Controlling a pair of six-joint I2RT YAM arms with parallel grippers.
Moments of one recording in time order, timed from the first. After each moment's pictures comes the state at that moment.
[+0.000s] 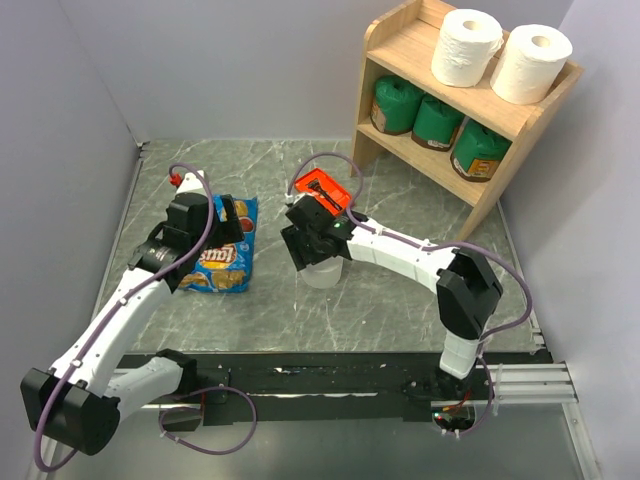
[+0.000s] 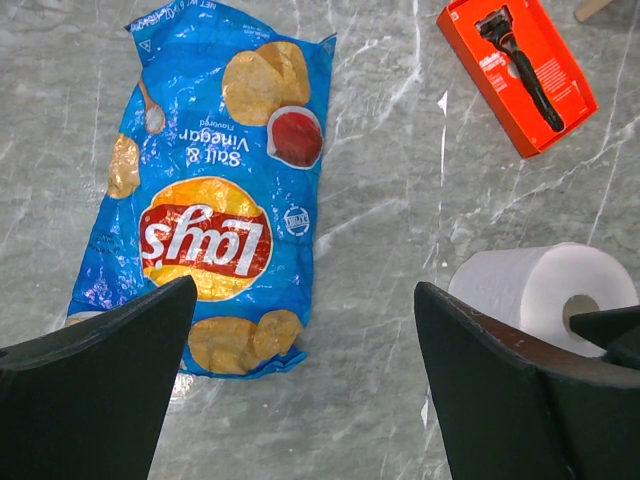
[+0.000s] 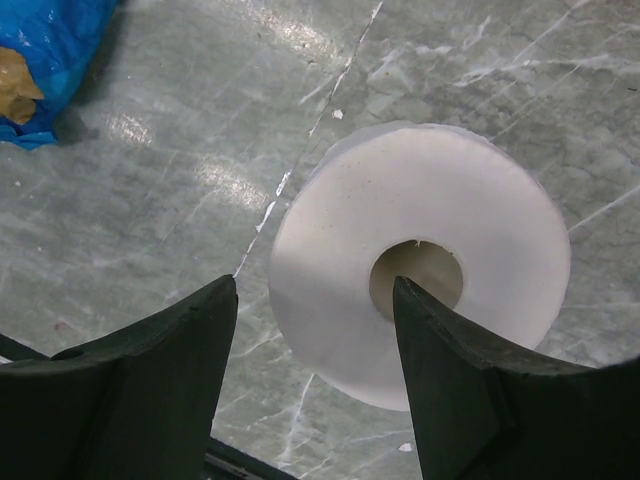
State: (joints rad) left arm -0.36 1.03 0.95 -0.51 -0.24 -0.44; right arm 0.89 1.78 1.44 -0.64 0.17 0.35
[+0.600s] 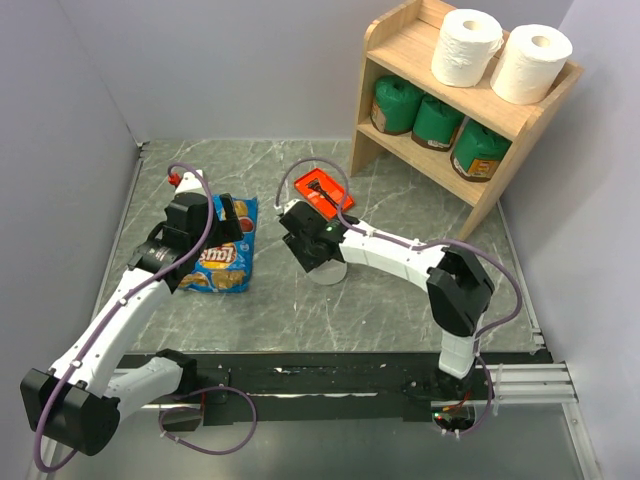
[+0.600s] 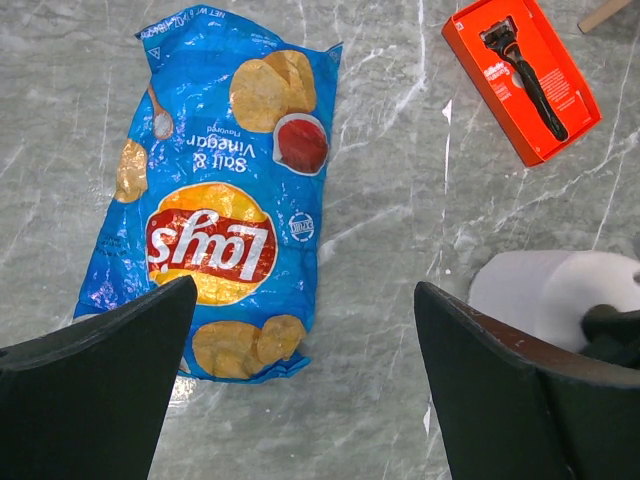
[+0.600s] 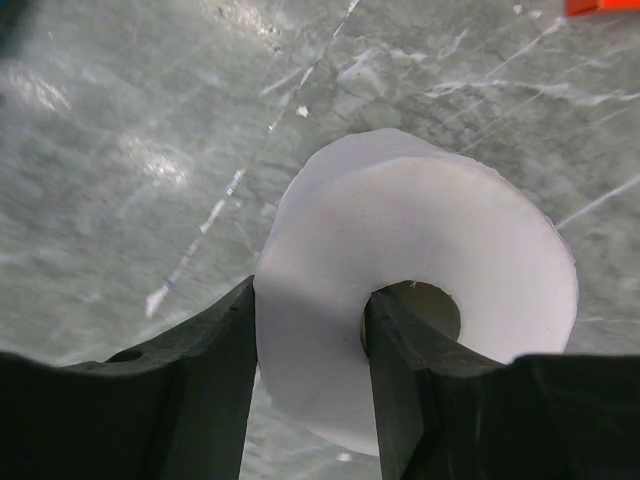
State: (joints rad) left arm -0.36 1.02 0.95 -0.50 -0.26 -0.44; right arm 0.91 1.83 1.45 -0.65 0.26 0.19
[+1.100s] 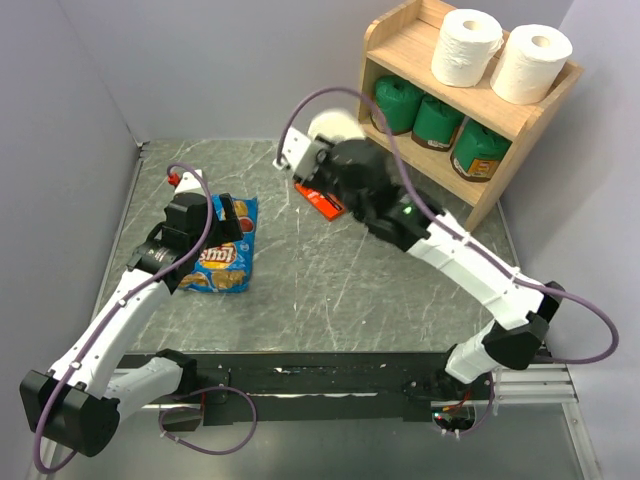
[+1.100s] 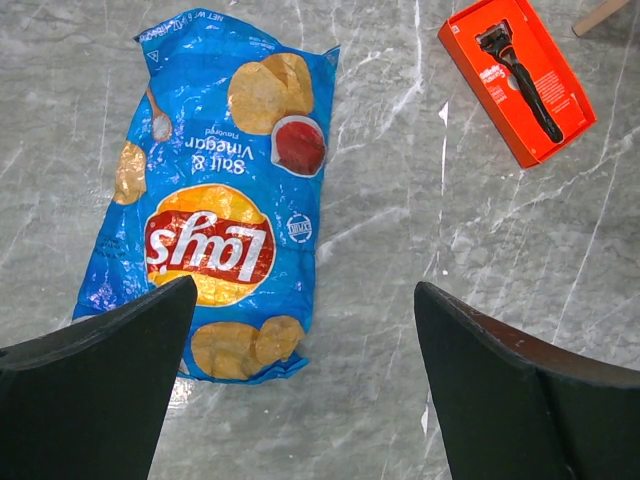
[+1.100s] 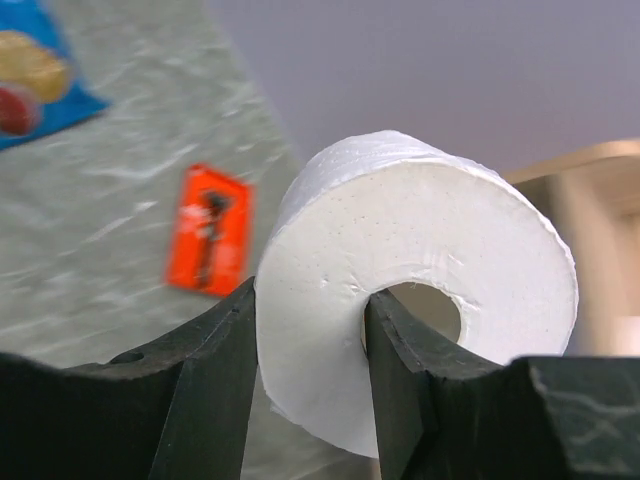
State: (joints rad) left arm -0.36 1.02 0.95 -0.50 -0.26 -0.44; right arm 0.91 1.51 1.73 -0.54 0.41 -0.66
